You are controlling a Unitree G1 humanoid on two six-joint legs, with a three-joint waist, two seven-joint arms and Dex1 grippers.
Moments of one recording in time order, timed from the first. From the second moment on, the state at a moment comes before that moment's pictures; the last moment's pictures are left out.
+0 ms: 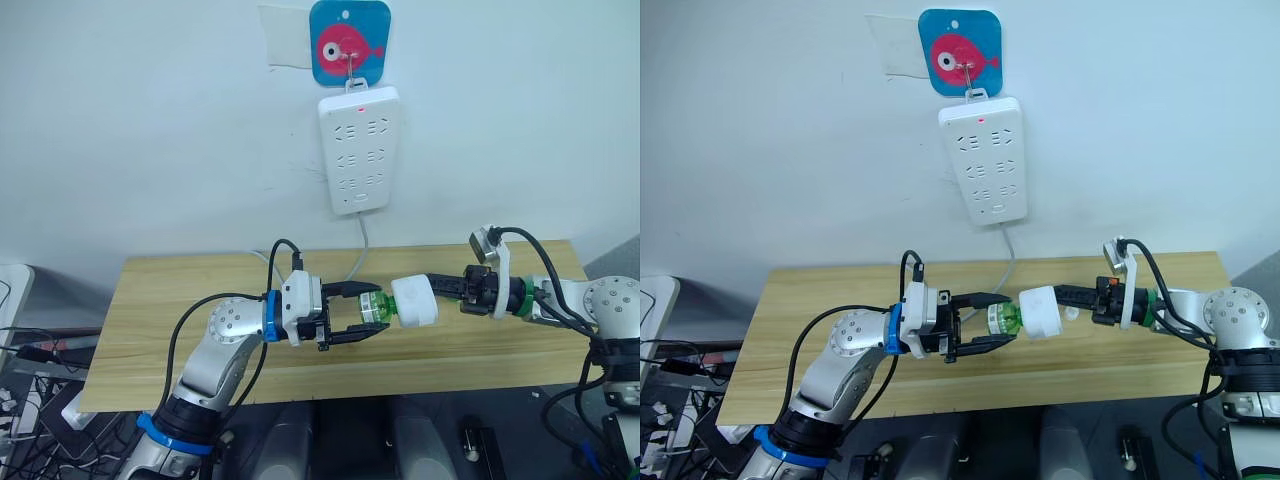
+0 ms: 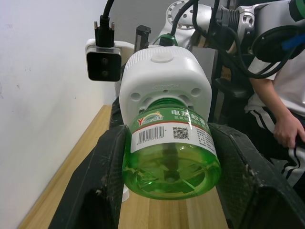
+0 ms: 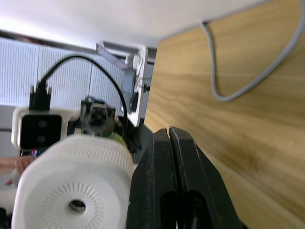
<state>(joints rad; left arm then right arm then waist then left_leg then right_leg) -0.26 0.39 -0.25 -0.18 -0.39 0.00 -1.09 -0.46 -0.72 -0.11 0.09 1.45 1.37 0.49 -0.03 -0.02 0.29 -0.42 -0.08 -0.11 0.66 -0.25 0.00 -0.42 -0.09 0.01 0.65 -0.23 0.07</state>
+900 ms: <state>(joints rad) -0.27 0.37 -0.25 -0.16 -0.36 -0.02 -1.06 -0.22 -0.94 -0.05 -0.30 1.94 1.23 0.33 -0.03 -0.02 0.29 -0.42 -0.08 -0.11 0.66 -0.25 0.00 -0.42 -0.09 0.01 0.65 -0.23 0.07</state>
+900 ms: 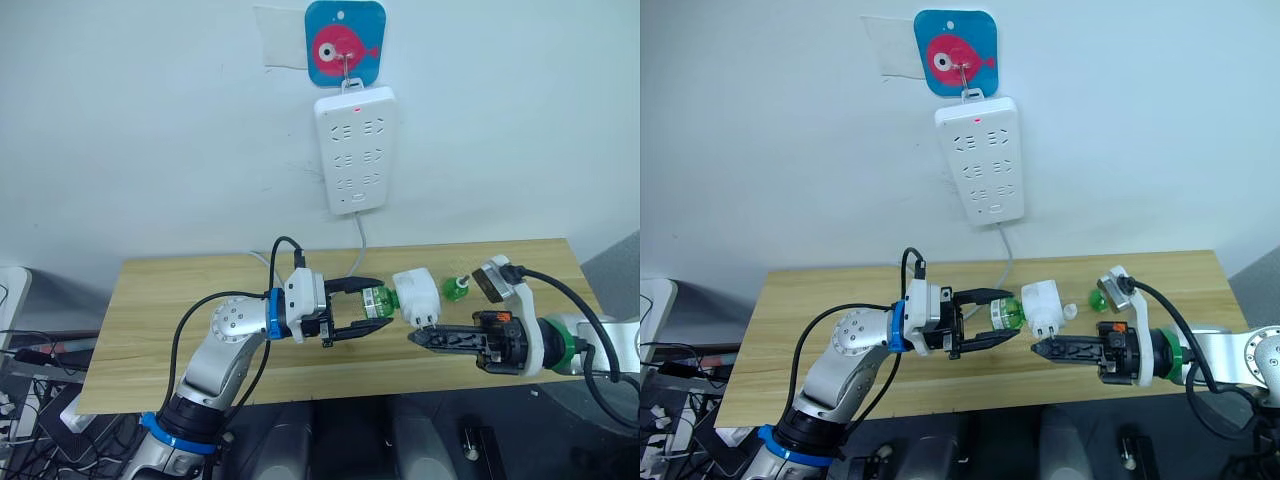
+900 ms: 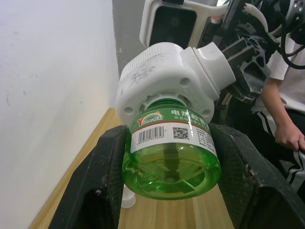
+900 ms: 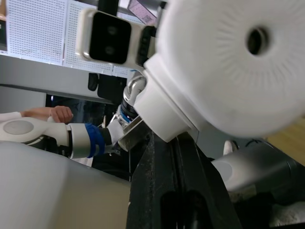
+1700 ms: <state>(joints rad) -0.26 0.37 -0.26 -0.15 -0.34 -0.05 -1.08 -0.57 -0.86 0.00 -0.10 1.94 1.14 0.08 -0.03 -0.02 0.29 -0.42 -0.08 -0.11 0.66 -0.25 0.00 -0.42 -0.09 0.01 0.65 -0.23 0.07</state>
